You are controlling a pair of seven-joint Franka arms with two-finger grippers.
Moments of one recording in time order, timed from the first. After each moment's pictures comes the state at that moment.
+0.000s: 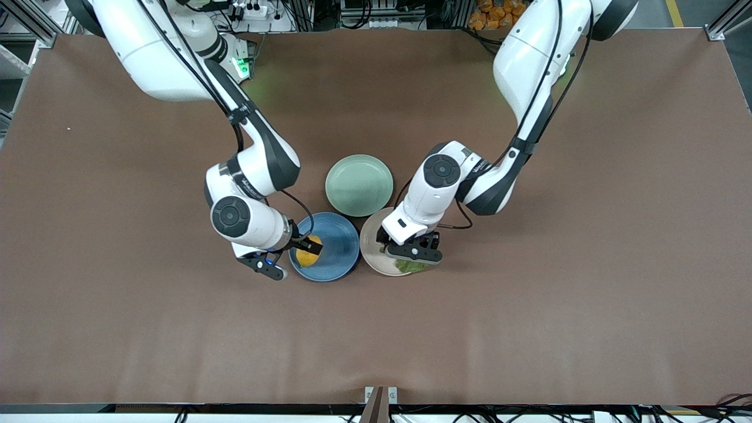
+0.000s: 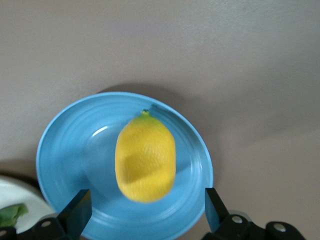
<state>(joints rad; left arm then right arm) -0.55 0.79 -0.13 -1.53 0.13 2.56 -0.59 0.27 0.70 0.21 -1.53 0.04 2.17 0.86</state>
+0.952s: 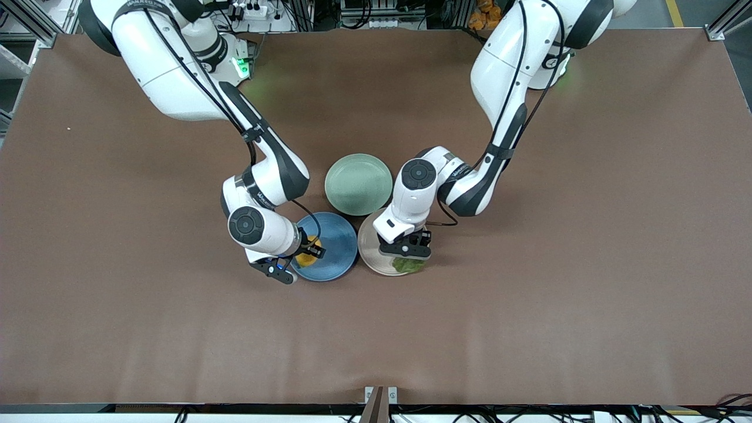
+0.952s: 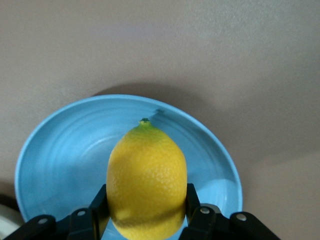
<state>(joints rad) -0.67 0.86 -0.03 -1.50 0.14 2.56 -0.67 0.28 0.77 0.21 -1.52 0.04 2.23 0.86</state>
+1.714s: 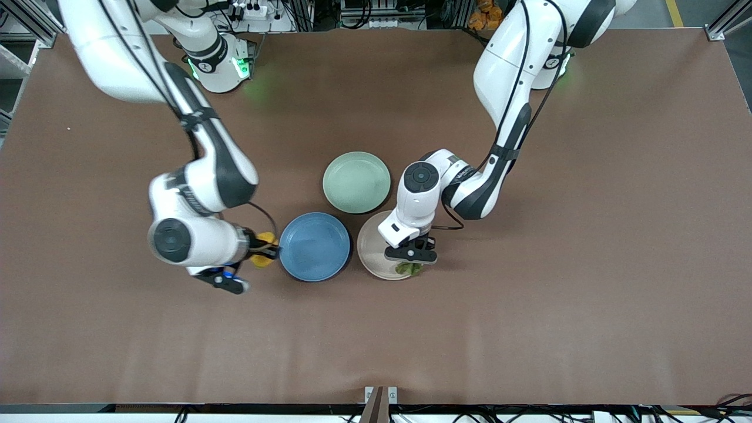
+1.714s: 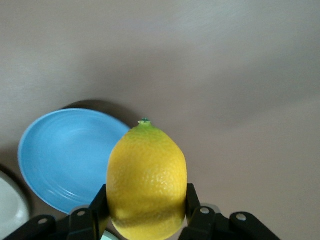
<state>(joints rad) -0.67 0.84 0.01 -1.49 0.18 2.48 -0.67 0.09 0.64 0.21 -1.40 0.04 1.81 0.57</state>
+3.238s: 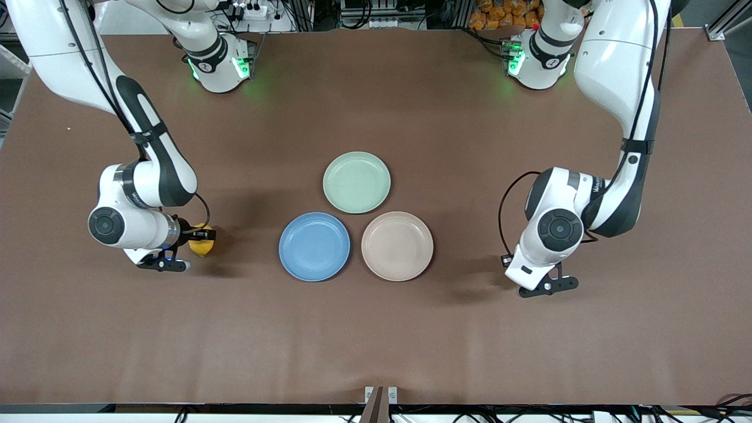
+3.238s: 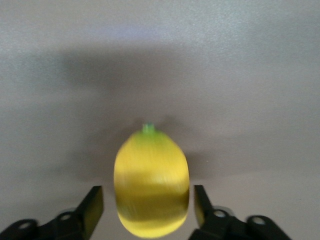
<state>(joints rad) -0.31 0.66 0.02 -1.54 0.16 2.10 -0.55 -0.09 0.54 0.14 -1.88 -0.06 2.19 0.17</state>
